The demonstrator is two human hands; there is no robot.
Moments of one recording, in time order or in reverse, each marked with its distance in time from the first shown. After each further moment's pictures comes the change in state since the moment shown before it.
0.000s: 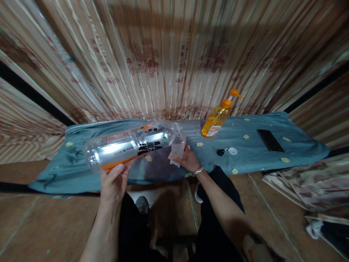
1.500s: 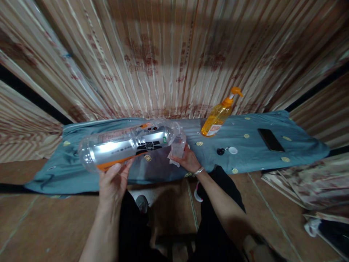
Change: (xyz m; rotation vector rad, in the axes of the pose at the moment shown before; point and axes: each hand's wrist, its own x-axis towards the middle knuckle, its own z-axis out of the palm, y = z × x) left_hand 0.003 -0.008 -0.008 -0.052 0.034 -0.016; right_hand -0.002 0.003 0.001 0.014 0.006 -0.030
